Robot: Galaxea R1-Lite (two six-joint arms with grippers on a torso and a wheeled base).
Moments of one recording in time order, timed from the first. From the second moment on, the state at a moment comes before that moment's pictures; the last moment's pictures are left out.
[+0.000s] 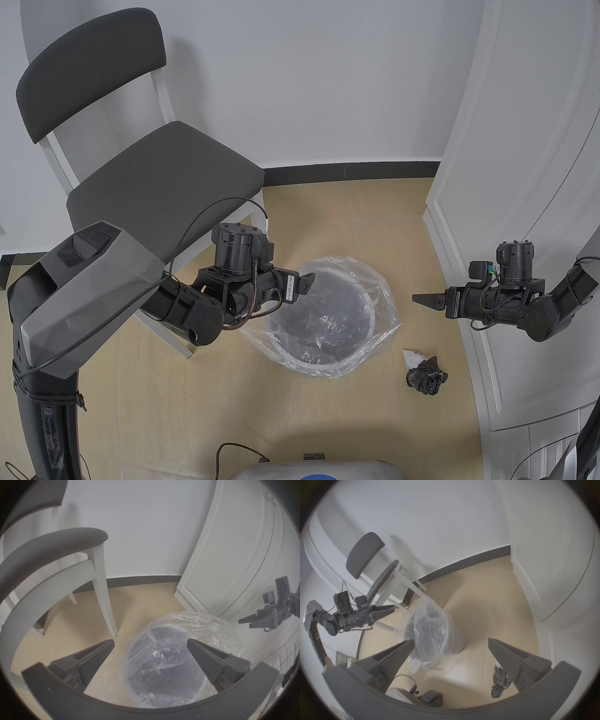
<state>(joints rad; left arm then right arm) -0.52 2.28 -1.27 -0.65 0.04 -0.09 0.14 1.99 -0.77 -0.74 0.38 0.18</state>
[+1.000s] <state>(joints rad) -0.49 2.25 -1.11 -0.69 0.17 -0.25 0.29 2.08 -1.09 -0.56 0.27 -0.30</state>
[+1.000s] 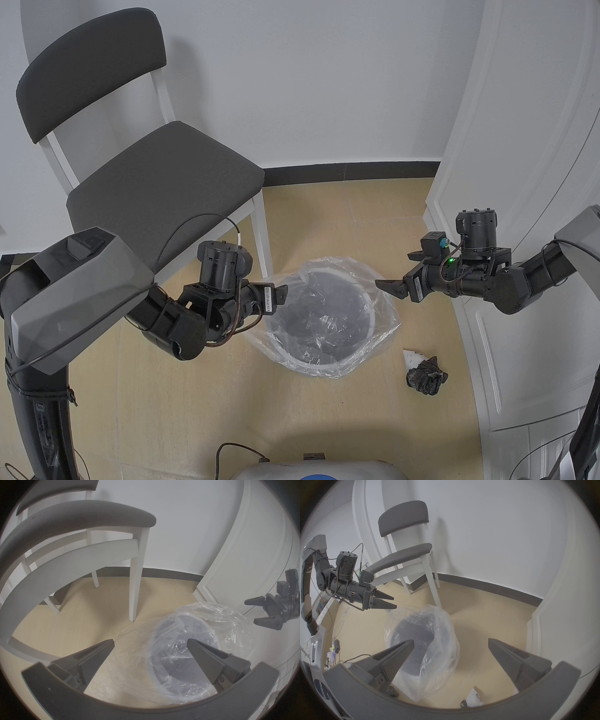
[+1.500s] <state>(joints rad) -0.44 2.24 -0.98 -0.79 0.16 -0.31 0.38 2.18 -1.16 -0.56 0.26 -0.24</state>
